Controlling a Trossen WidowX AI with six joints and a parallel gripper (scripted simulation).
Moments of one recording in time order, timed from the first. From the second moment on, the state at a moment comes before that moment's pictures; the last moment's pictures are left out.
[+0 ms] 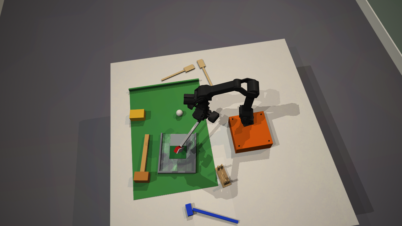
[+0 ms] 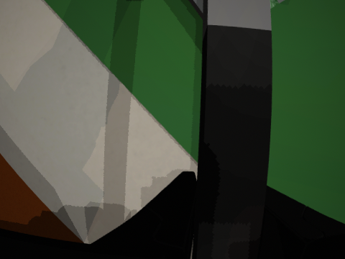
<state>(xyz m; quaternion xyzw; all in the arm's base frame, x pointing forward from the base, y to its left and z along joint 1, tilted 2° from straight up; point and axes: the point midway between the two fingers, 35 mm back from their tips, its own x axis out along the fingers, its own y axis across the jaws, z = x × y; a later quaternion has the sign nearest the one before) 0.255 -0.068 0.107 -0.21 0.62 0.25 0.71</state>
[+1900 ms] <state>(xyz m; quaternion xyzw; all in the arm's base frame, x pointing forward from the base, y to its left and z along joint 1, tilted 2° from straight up) 0.148 -0.202 0.080 0.10 0.68 -0.10 0.72</state>
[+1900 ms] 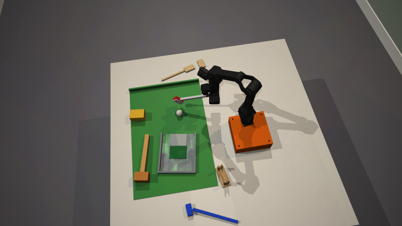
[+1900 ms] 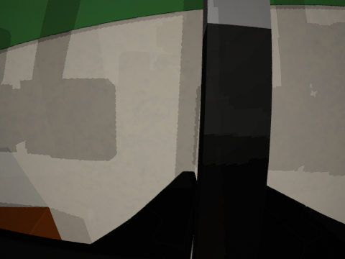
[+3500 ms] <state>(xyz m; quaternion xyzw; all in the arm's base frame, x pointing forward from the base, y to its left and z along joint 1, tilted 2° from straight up) 0.141 -0.229 0.049 0.10 0.68 -0.10 0.72</state>
